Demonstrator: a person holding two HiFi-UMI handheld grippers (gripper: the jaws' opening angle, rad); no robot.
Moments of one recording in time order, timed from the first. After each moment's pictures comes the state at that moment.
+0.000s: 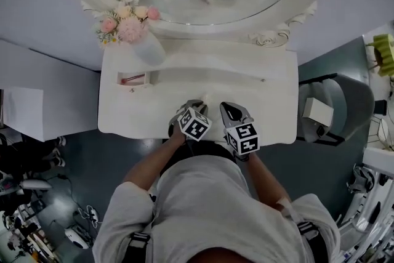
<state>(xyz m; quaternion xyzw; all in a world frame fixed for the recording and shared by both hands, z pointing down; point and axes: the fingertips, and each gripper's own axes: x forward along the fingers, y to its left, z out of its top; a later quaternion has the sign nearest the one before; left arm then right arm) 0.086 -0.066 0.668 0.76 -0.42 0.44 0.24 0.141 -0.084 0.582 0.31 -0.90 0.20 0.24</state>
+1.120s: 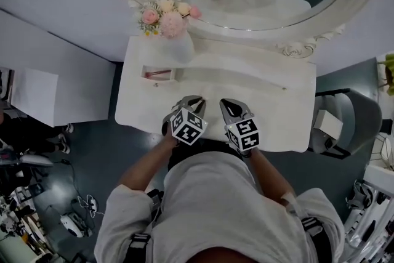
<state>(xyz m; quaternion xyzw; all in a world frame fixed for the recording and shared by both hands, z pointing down) -0.016 -0.056 0.588 0.75 -0.48 0.41 0.19 0.042 -0.076 0.565 0.24 -0.92 0.17 0.24</state>
